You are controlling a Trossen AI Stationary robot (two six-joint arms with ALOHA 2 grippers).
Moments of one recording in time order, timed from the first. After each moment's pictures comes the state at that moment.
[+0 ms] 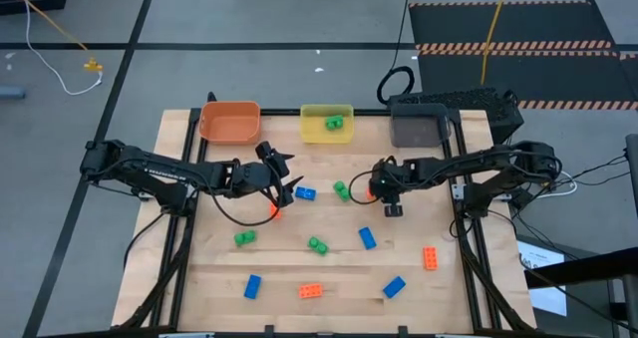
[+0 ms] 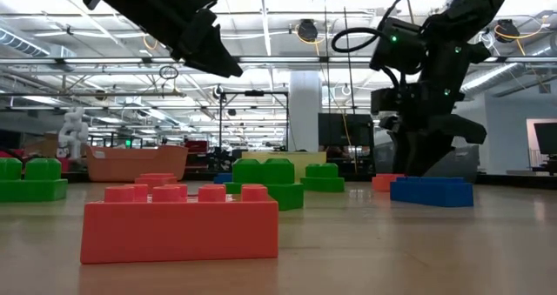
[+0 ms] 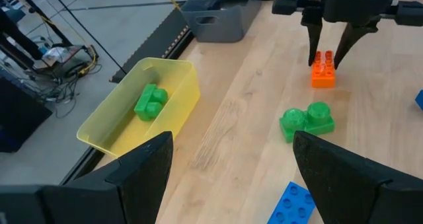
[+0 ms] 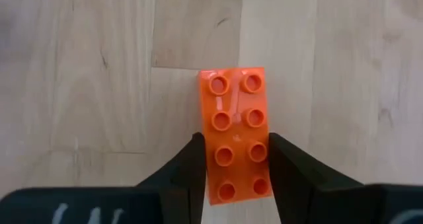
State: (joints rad) left arm -0.04 1.29 0.76 0.01 -0.52 -0.01; right arm -0.16 1.42 0.62 -0.36 0.06 -0.25
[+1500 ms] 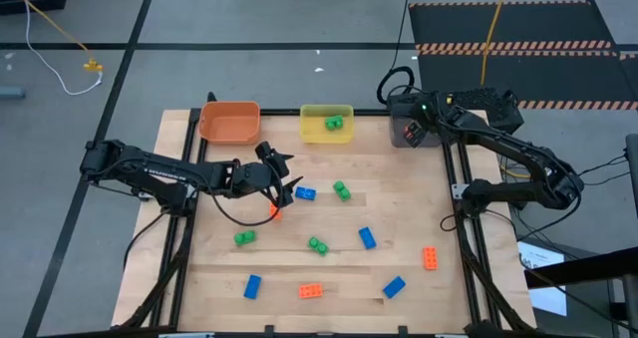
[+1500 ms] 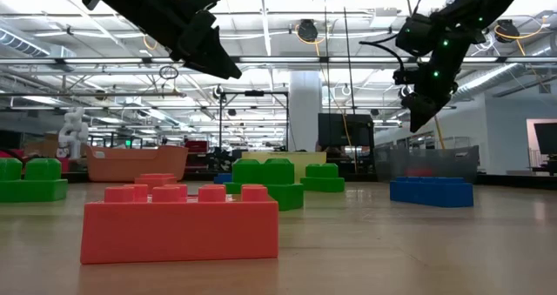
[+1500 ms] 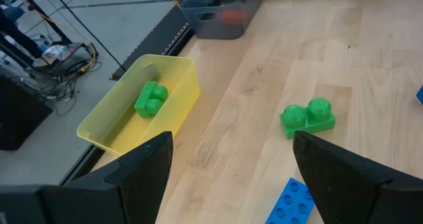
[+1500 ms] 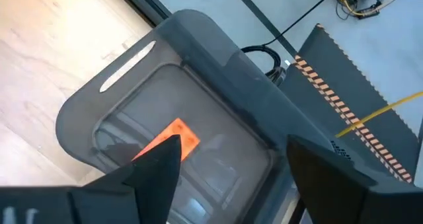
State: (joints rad) left arm -0.04 1.29 0.76 0.00 -0.52 -0.01; right arm -0.86 1.15 0.74 -0.50 0.36 -0.21
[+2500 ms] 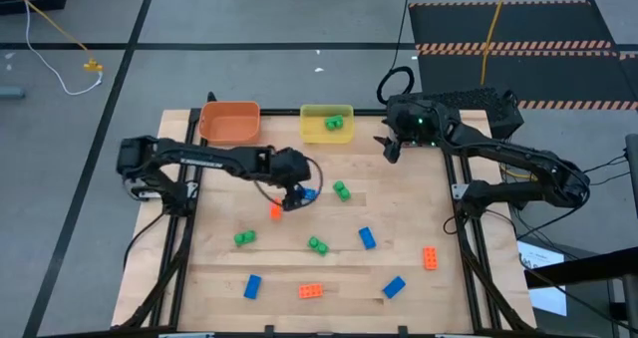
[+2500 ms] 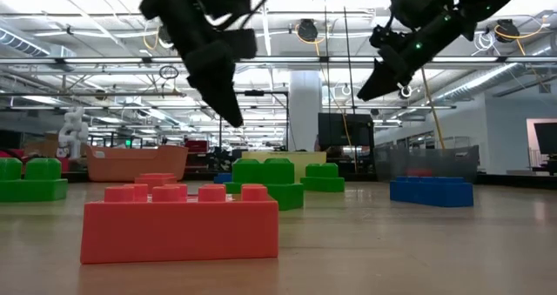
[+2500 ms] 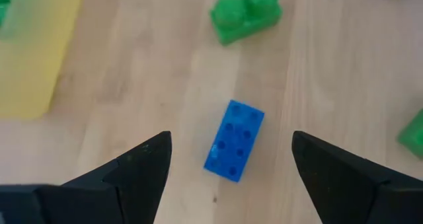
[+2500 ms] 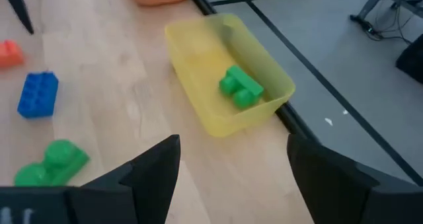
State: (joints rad) left arm 0.11 1.61 1.10 -0.51 -0.07 -0.01; right arm -0.61 1.09 0.70 -0.18 -0.06 -0.18
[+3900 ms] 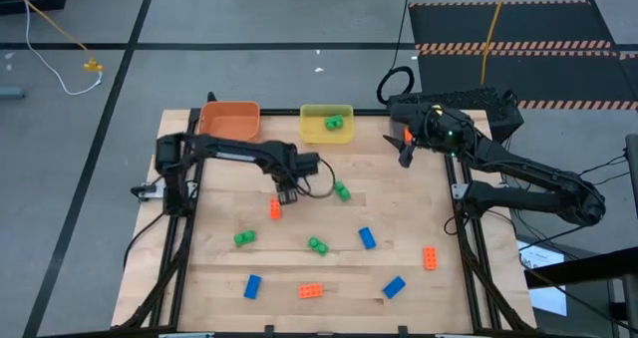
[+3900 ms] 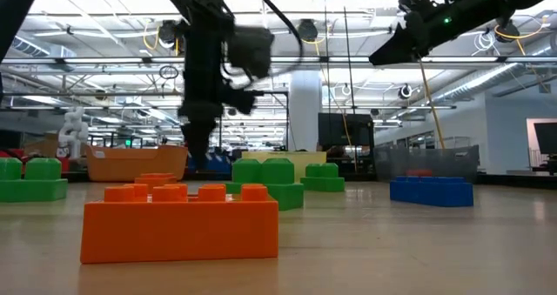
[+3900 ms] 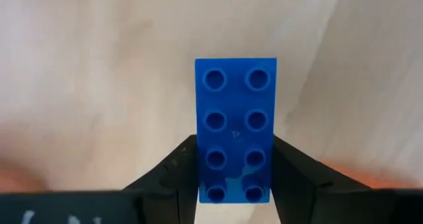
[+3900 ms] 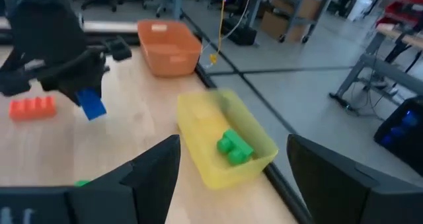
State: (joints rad) left arm 0.18 1.87 1.30 -0.97 -0.17 -0.06; right arm -0.56 0.81 0.59 -0.06 -0.05 -0.23
